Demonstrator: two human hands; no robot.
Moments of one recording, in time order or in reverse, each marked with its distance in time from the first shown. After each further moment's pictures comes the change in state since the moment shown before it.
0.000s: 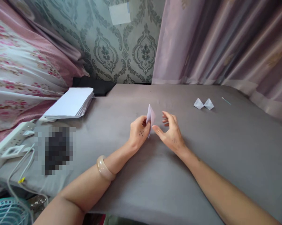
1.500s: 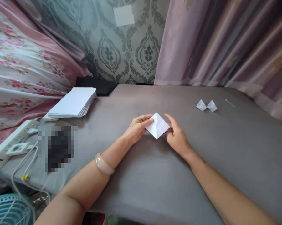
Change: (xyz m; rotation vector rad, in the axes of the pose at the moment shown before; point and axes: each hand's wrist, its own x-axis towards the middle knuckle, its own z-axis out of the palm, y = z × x) left_hand 0.019 -0.005 -0.009 -0.999 -0.303 -0.495; right_hand -0.003 0.019 -0.012 0.039 -0.170 0.113
